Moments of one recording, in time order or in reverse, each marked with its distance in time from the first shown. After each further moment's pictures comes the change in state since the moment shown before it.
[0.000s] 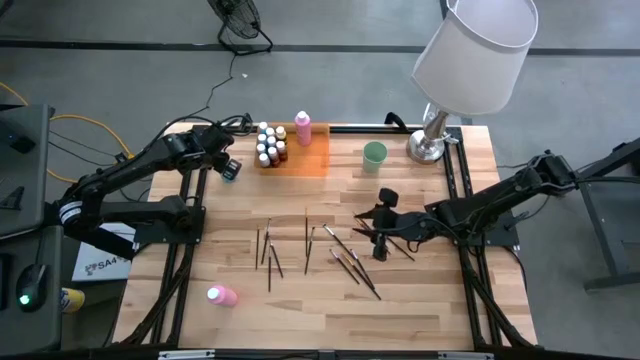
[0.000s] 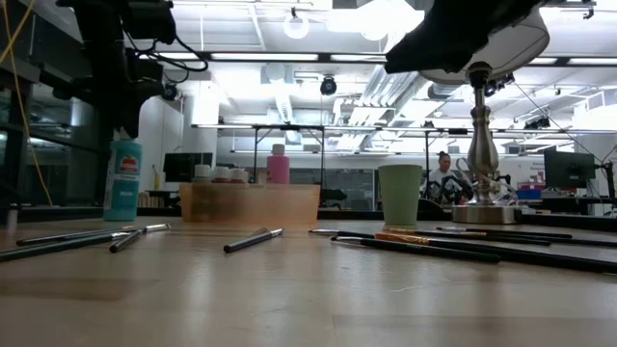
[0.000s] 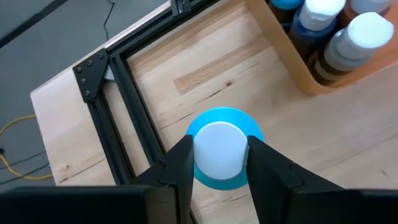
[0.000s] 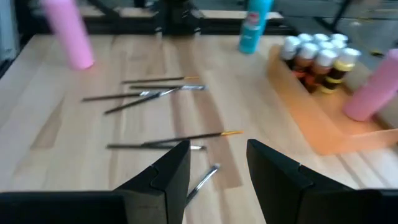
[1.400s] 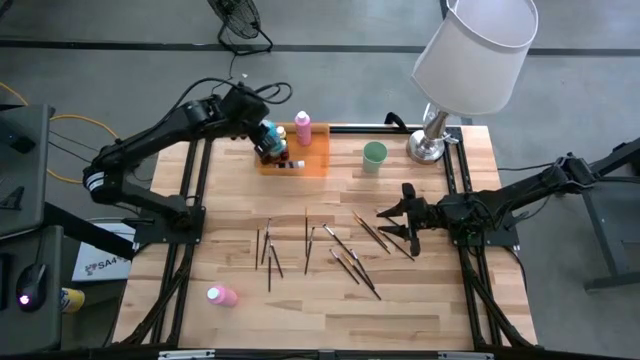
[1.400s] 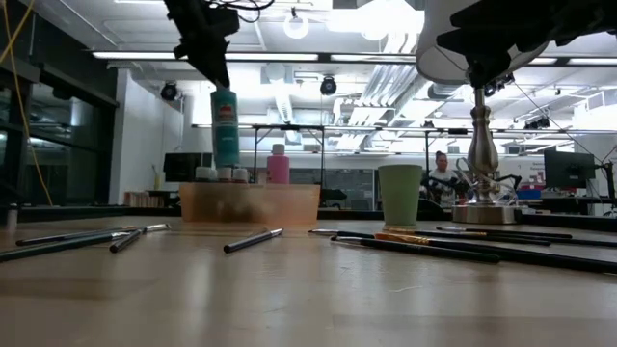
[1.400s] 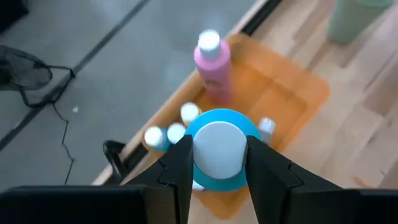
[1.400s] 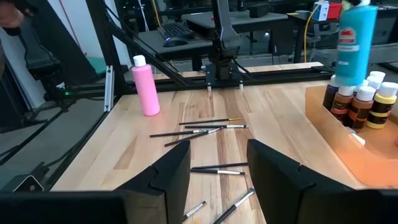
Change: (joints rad) left arm -0.110 0.351 0.543 0.124 0.134 0.313; right arm -0.043 -0.432 -0.343 0.249 -0.245 -0.029
